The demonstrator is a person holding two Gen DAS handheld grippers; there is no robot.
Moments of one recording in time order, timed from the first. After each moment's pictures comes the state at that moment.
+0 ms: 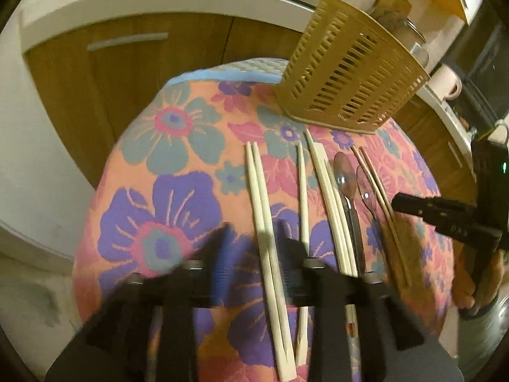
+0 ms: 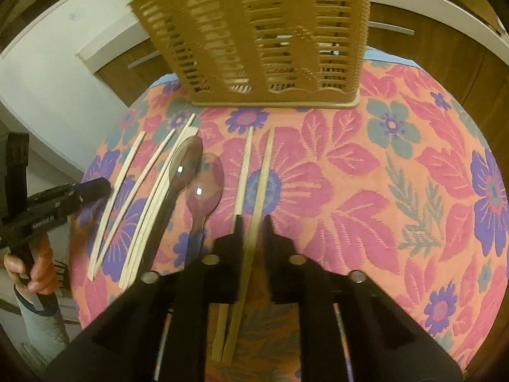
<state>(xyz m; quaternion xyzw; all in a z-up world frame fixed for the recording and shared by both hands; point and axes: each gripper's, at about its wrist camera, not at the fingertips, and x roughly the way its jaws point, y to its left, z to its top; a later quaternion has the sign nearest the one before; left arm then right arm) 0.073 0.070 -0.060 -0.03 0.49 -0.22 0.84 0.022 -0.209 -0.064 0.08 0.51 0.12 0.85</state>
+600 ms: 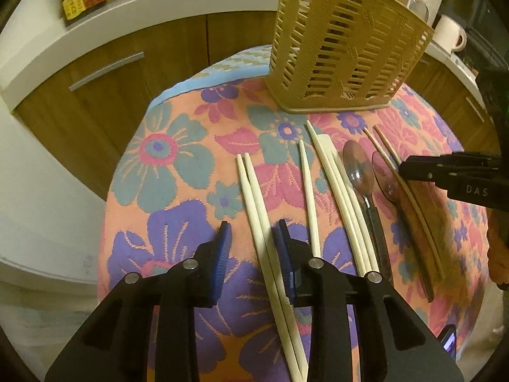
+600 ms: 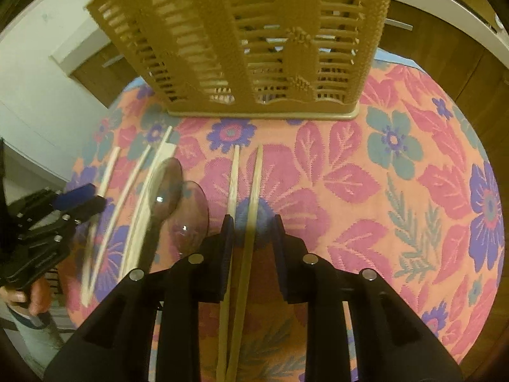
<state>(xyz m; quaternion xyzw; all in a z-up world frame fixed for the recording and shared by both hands) 0.093 0.041 -0.060 0.09 0.50 -0.20 0.84 0.055 -0.200 -0.064 0.05 0.54 0.08 0.84</state>
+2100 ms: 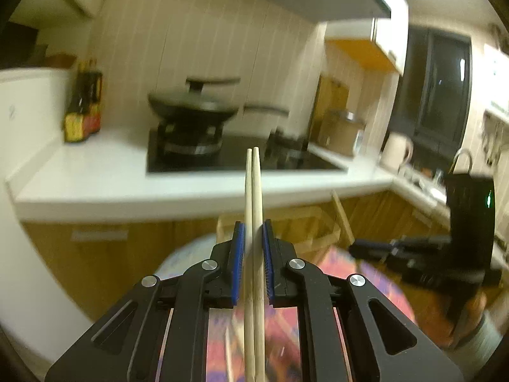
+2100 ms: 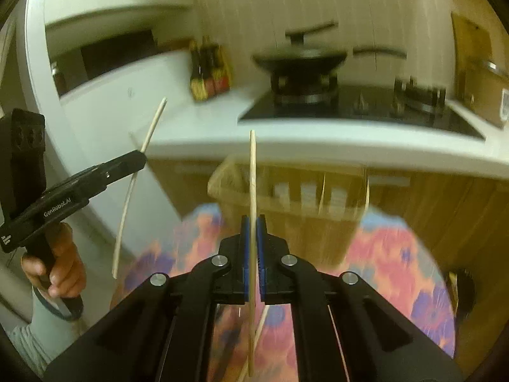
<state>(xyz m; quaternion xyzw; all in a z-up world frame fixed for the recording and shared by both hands) 0.080 0.020 0.128 -0.05 0.21 -0.29 0.93 0.029 -0.221 0.105 0.04 0.30 0.17 0.94</state>
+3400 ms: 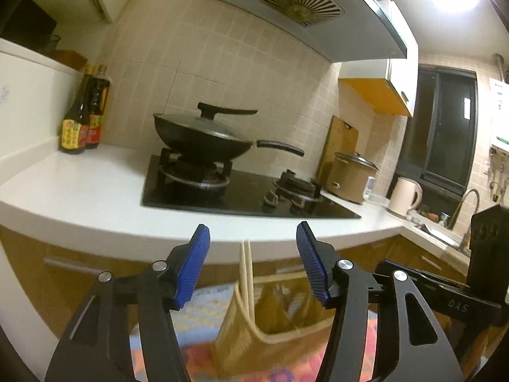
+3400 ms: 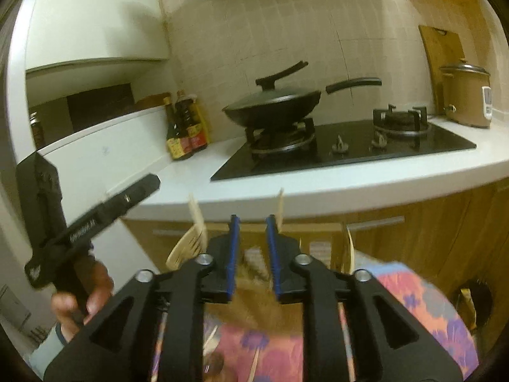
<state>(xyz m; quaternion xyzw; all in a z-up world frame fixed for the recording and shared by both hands) 0.143 0.025 0.093 -0.11 0.14 -0.28 0.94 0.054 -0.239 0.083 0.10 0.19 0.13 0.97</state>
